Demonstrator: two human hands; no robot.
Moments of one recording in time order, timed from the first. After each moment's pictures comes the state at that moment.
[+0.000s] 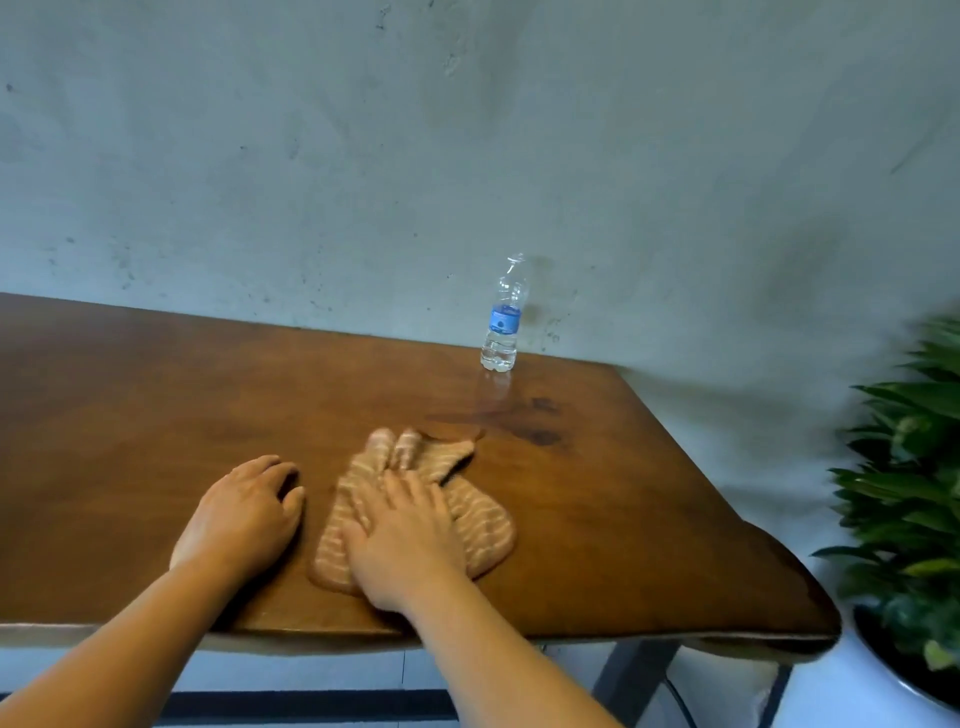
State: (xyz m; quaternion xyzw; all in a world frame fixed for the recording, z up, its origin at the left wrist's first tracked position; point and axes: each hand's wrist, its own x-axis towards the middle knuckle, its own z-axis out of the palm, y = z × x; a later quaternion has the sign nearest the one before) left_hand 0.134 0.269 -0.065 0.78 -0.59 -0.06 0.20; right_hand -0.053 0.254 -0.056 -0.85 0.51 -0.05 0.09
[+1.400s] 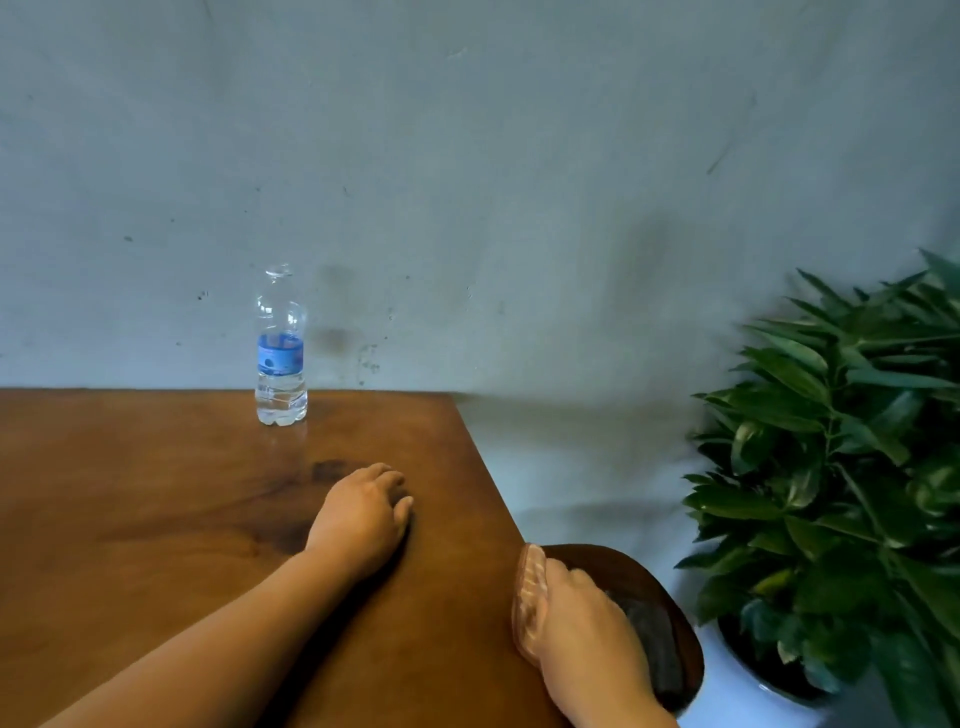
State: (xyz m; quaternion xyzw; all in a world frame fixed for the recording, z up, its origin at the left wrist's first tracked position) left_hand -0.201 0.027 -0.050 0.60 -0.76 -0.07 0.24; right_hand -0.402 0.159 -0.033 -0.63 0.77 -0.09 0.05
